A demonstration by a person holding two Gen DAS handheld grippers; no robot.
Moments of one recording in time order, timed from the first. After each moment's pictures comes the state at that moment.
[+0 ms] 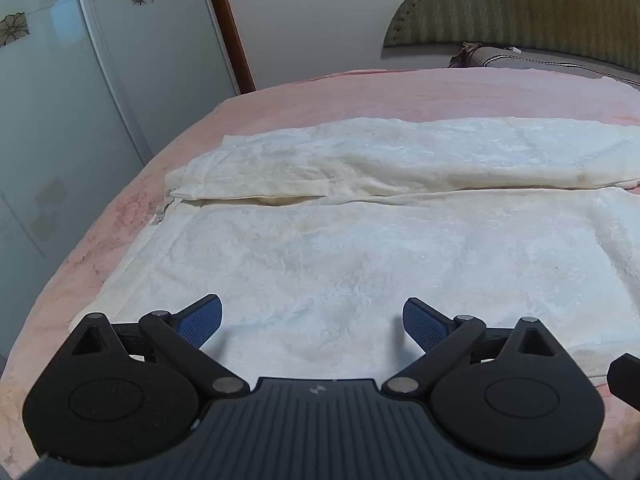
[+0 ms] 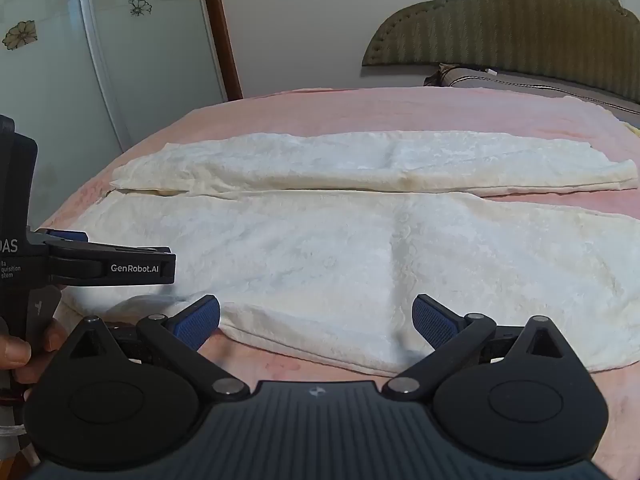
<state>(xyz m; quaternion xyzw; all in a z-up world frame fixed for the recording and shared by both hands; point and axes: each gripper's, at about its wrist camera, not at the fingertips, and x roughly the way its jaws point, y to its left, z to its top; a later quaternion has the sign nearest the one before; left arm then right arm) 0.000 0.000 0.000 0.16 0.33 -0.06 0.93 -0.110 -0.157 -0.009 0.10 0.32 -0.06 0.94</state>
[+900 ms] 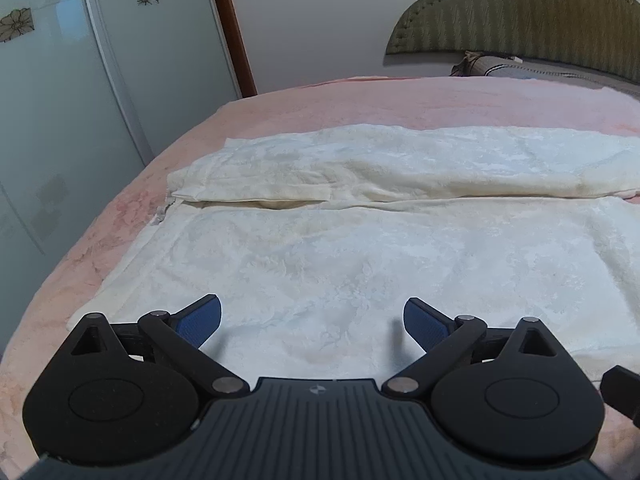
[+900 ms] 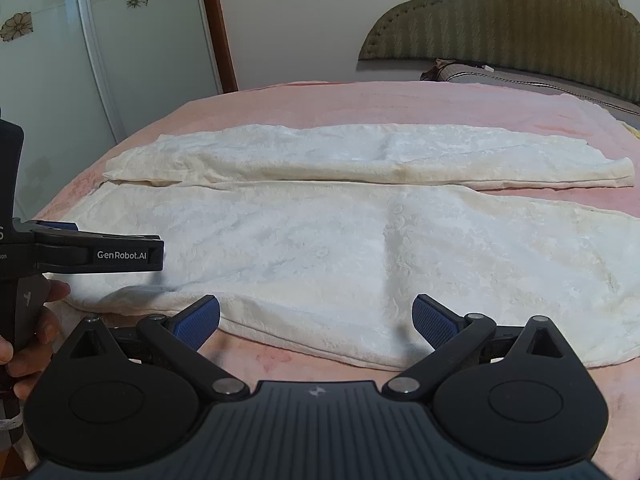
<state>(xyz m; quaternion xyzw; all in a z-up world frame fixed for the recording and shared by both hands) -0.004 0.002 -0.001 0.14 0.32 -0.06 0.94 -0.108 -0.155 -0.017 0.10 0.33 -0.07 0.94</state>
